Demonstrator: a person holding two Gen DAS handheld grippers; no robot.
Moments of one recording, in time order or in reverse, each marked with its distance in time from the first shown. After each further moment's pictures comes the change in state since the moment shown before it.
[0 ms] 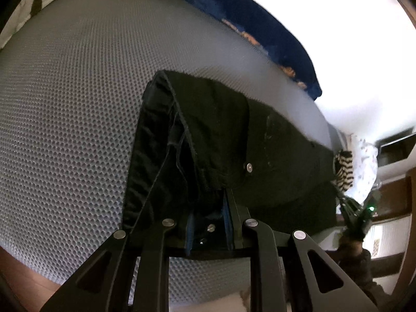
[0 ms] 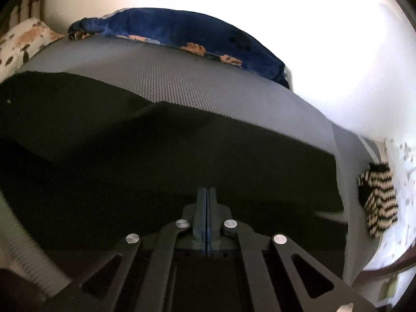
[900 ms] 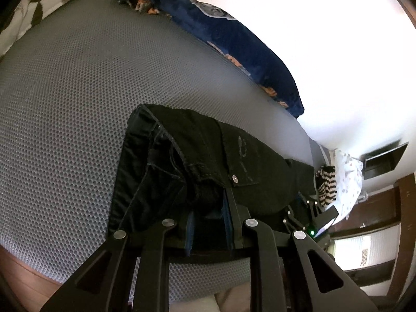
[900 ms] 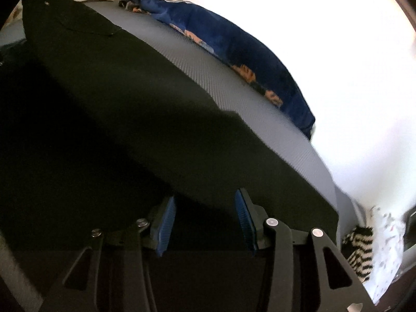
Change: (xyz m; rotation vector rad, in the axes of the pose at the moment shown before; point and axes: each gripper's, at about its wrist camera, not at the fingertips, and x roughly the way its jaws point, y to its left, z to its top) left arm -0.058 0.002 0.012 -0.026 -0.081 -0.087; right arm 0.049 0.090 0.004 -0.346 -0.176 -0.132
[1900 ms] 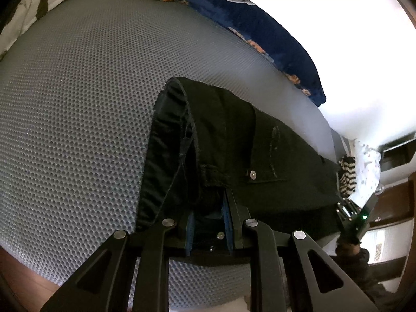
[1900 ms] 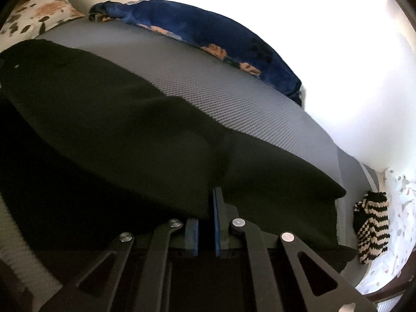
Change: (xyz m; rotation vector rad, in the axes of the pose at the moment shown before) left arm 0.035 0.015 -0.002 0.041 0.048 0.108; right arm -0.023 -0.071 -0.021 0.185 0.131 0.150
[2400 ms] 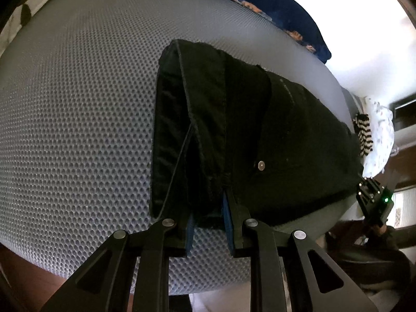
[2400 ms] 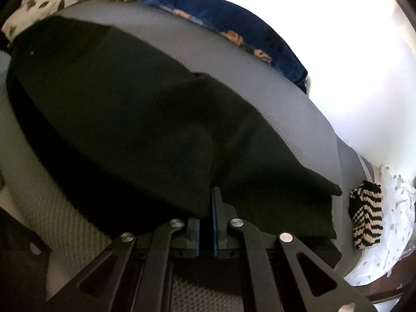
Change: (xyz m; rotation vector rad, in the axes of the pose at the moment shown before) left arm 0.029 -0.011 -0.042 0.138 0.138 0.080; right arm -0.029 0.037 -0.050 -0.089 0.089 -0.015
